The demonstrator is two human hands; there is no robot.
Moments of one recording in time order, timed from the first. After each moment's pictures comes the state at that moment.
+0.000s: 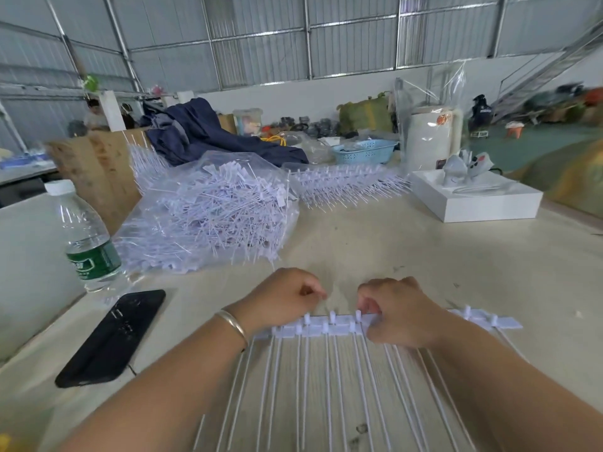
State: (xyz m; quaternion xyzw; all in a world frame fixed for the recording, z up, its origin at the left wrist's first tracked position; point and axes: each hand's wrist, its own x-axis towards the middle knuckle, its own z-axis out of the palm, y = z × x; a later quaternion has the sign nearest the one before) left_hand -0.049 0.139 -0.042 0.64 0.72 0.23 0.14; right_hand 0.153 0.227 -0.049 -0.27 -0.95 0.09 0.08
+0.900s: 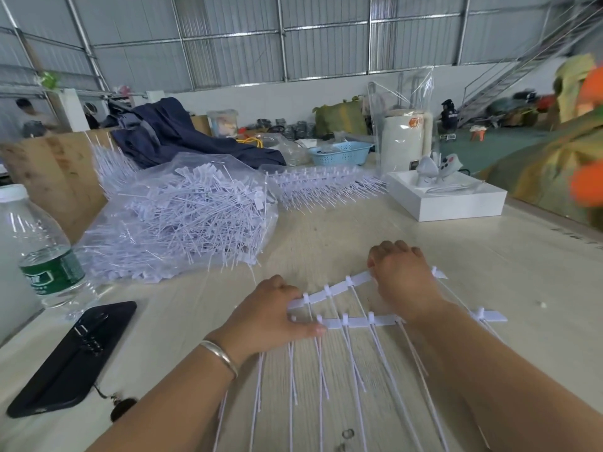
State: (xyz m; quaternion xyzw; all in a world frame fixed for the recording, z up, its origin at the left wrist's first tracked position) left_hand -0.045 0.136 -0.063 0.64 0.74 0.16 0.07; right_hand 0.151 0.266 -0.048 -0.44 -0.88 -0.12 0.16
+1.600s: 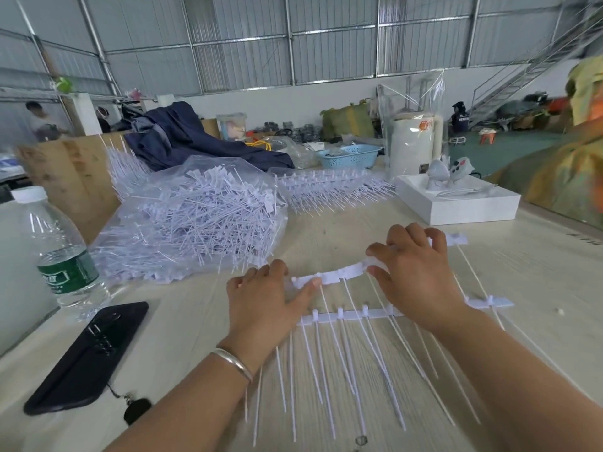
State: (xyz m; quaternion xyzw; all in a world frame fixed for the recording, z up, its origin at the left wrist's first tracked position) left_hand -0.037 0.131 -0.054 0.51 0.81 0.23 -0.17; right_hand 0.158 0.245 -0.032 -0.37 -0.86 -0.19 0.31
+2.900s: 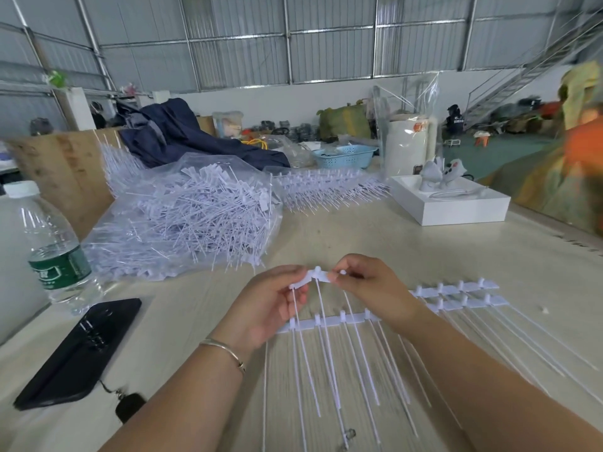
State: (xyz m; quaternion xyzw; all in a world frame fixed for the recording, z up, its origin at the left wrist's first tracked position) left_hand -0.025 0.134 -0.037 0.27 0.46 0.67 0.52; right_hand 0.132 0.230 -0.041 -0.28 -0.78 0.45 0.34
